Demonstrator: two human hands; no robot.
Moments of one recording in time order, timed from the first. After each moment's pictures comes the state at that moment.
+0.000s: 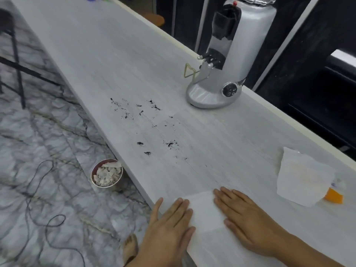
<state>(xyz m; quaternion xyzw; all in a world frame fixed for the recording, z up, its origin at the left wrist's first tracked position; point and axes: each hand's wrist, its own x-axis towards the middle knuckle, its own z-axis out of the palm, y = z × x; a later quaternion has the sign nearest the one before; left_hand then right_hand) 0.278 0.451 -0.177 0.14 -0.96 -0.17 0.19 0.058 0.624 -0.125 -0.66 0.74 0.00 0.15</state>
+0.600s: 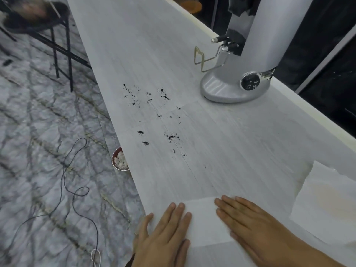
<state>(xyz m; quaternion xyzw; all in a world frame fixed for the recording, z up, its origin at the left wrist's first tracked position) 0.250 0.522 -0.171 0.29 -0.94 -0.14 0.11 -0.020 0.639 -0.159 -0.79 0.60 -0.03 0.09</state>
